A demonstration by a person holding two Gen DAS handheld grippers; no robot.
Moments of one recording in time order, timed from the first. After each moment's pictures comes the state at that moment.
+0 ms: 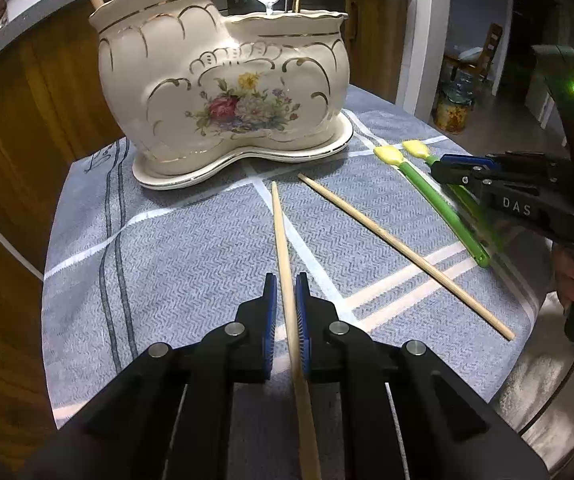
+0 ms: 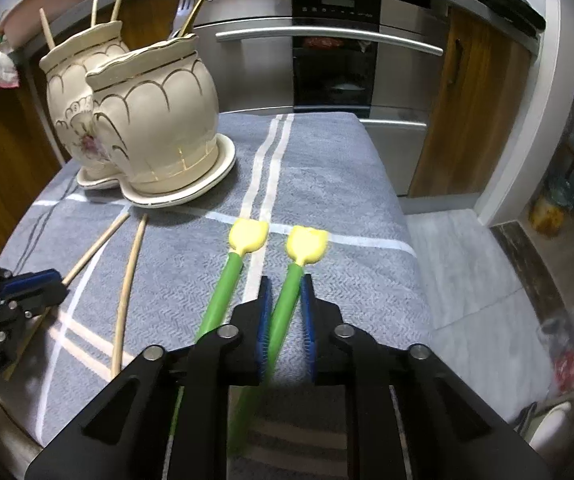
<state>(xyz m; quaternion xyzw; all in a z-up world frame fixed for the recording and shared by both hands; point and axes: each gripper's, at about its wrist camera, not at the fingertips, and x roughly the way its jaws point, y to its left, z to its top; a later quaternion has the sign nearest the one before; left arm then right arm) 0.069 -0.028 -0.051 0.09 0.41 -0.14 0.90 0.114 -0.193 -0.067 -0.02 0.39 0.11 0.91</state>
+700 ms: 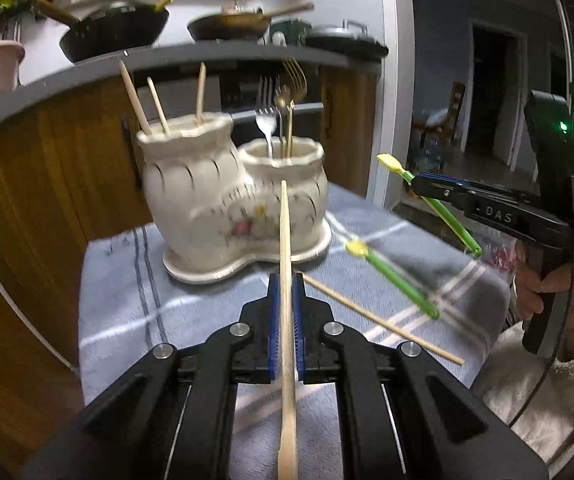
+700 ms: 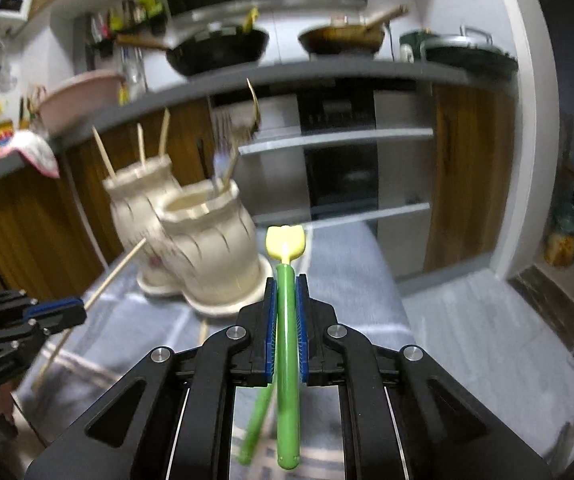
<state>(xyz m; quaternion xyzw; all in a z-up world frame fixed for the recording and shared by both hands) 0.037 0.000 0.010 0.07 0.26 -0.19 0.94 0.066 -0.202 -0.002 0.06 0.21 0.14 0.97</state>
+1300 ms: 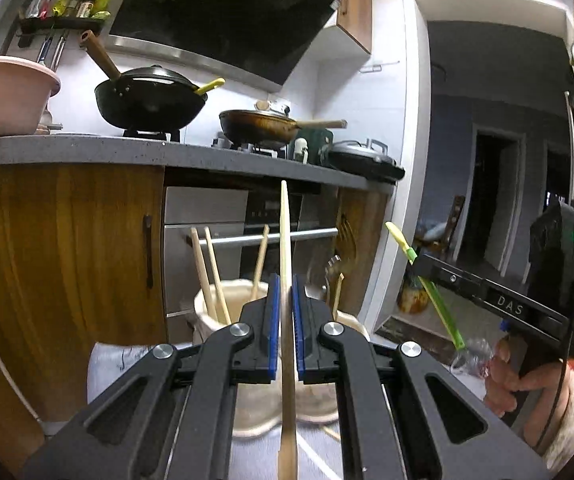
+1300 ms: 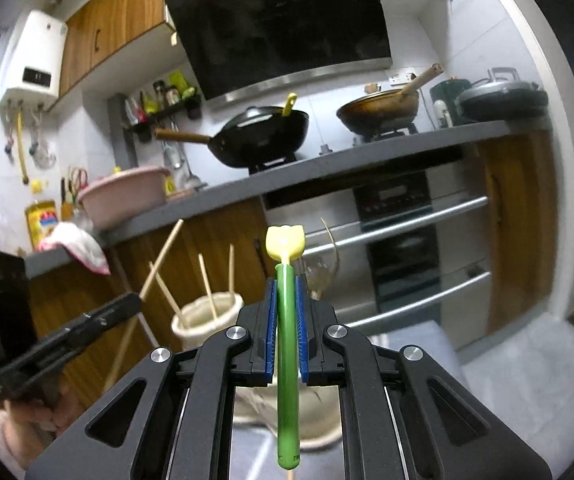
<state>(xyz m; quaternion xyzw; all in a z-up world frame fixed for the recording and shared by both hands) 0.101 0.044 0.084 -0.05 0.10 -0.20 0.97 0.112 -0.178 0.067 0.14 0.09 0.22 0.96</state>
